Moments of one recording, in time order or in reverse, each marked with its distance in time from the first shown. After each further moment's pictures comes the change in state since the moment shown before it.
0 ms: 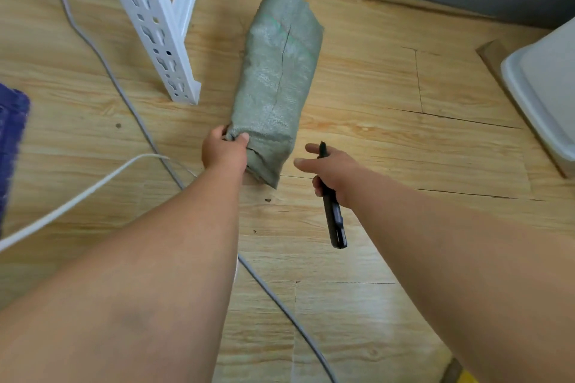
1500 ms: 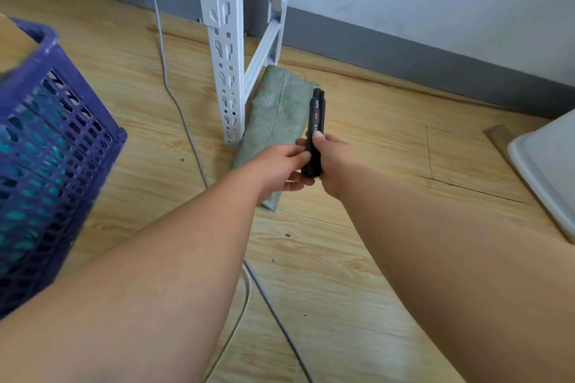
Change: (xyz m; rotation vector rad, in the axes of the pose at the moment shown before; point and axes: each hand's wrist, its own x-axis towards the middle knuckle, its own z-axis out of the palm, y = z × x) left_hand -0.097 0.088 -0.053 0.043 -0.675 0.210; right_hand -0.055 -0.088 0.034 0.226 -0.045 -0.331
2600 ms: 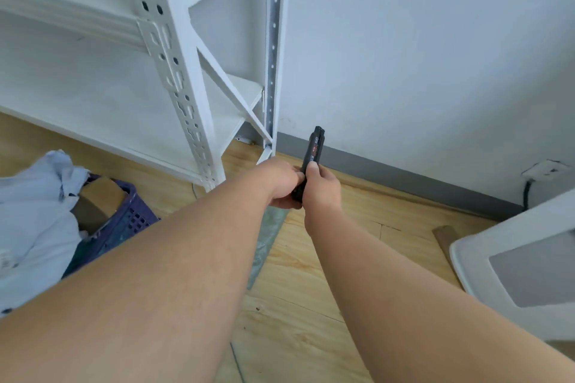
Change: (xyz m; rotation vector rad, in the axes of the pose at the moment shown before) left_hand -0.120 0.398 0.090 0.235 0.268 -0.175; right_hand -0.162 -0.336 -0.064 0.078 0.047 -0.075
